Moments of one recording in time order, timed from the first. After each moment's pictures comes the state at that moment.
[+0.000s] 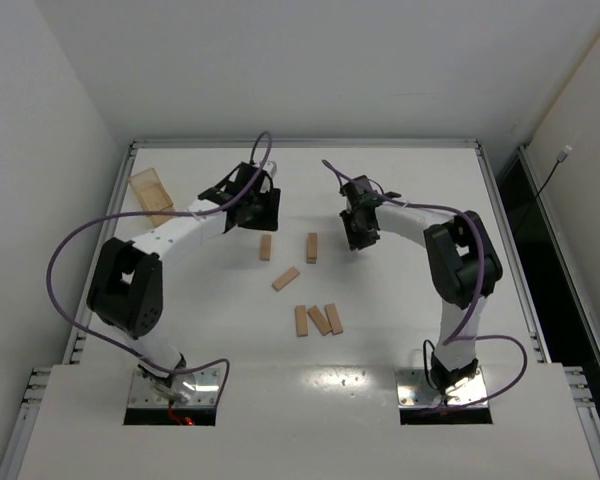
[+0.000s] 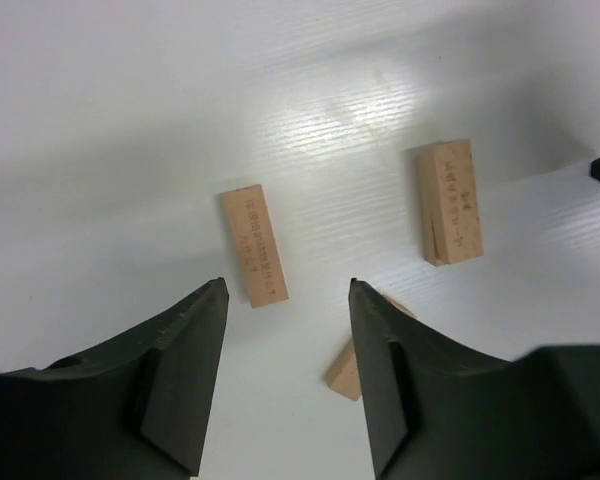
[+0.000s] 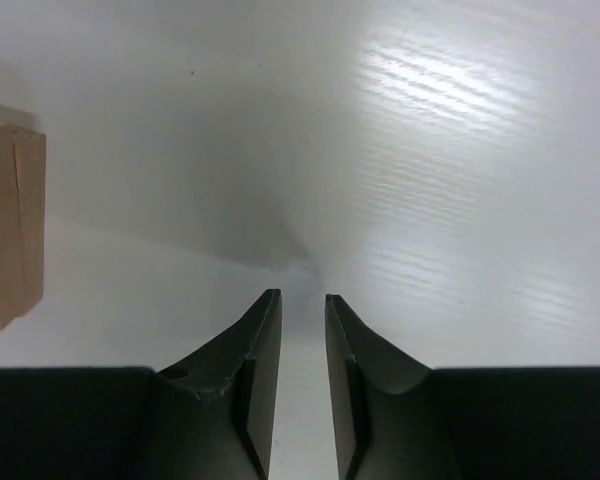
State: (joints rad) left arm -0.46 1.69 1.28 -0.45 -0.03 -0.29; right arm 0.43 1.95 1.24 -0.46 0.06 0.19
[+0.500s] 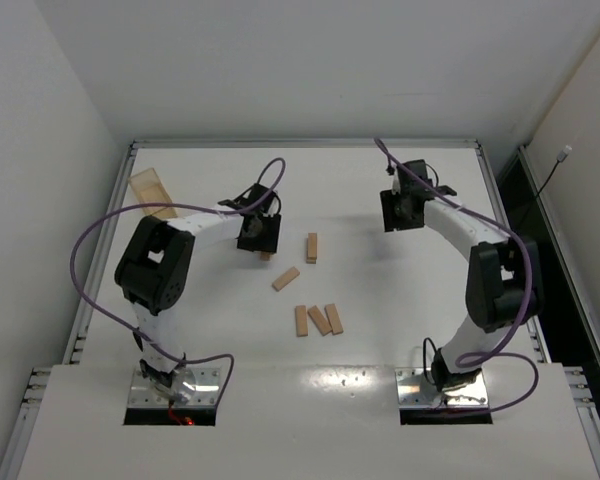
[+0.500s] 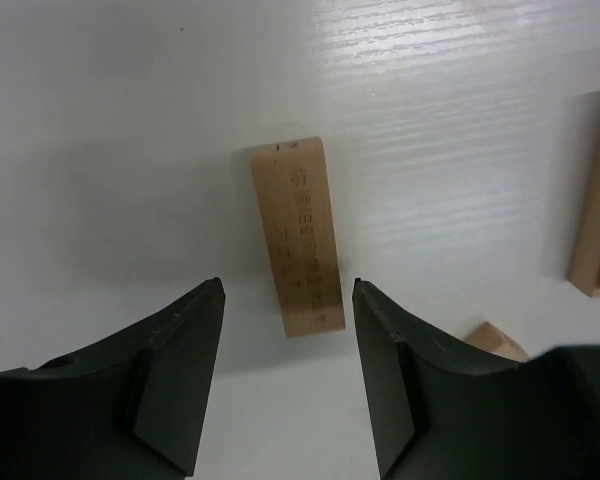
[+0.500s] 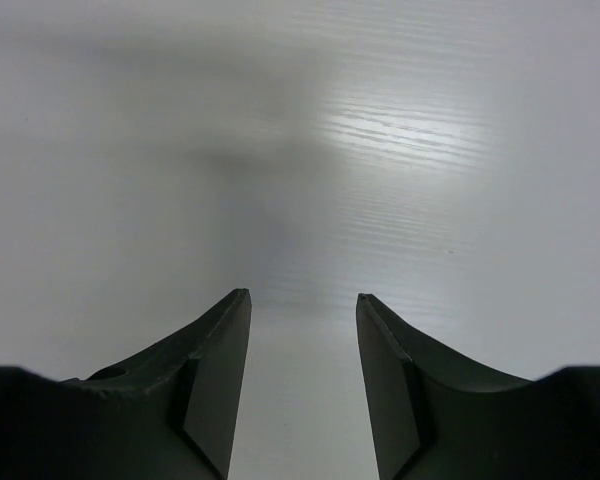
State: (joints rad) left arm -0.46 1.84 1.19 -0.42 -0.09 -0.32; right arm 0.21 1.71 1.16 -0.46 0.07 0.05
